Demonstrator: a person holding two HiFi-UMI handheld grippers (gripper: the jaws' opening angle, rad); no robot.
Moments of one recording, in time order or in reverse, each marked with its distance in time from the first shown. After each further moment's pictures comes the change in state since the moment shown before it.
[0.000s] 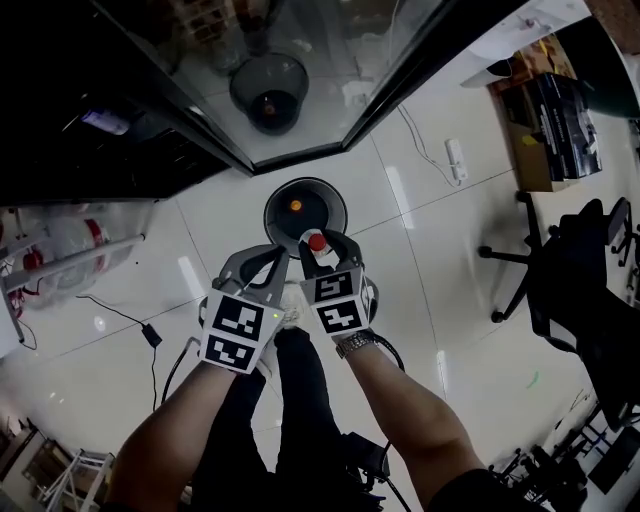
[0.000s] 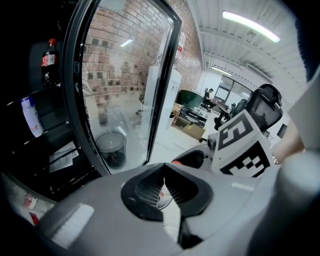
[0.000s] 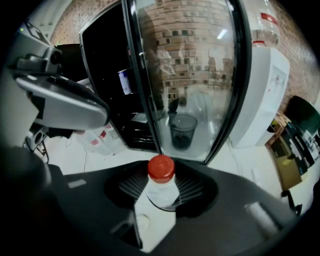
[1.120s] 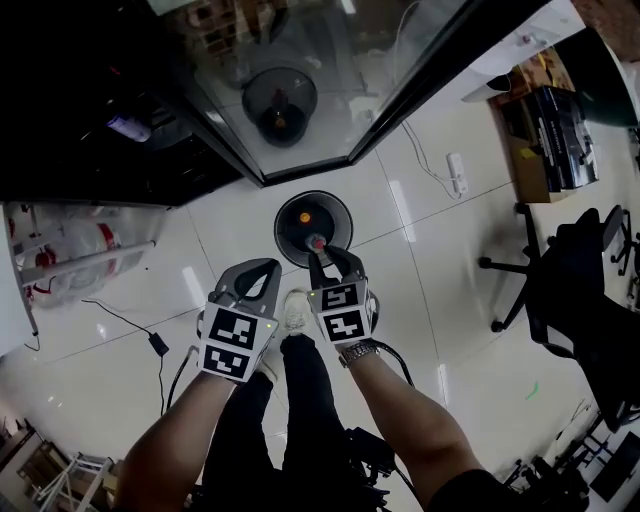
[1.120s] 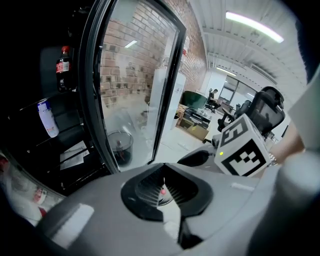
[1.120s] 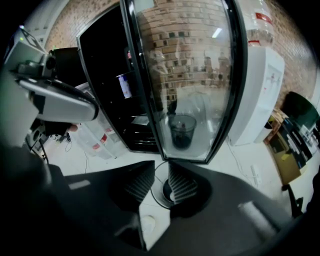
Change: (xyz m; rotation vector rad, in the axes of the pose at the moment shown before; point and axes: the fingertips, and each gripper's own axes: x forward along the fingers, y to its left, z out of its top) left arm -0.041 0.009 -0.004 -0.027 0.000 0.055; right arm -0.018 0.015 0.002 0.059 -0.013 -0.001
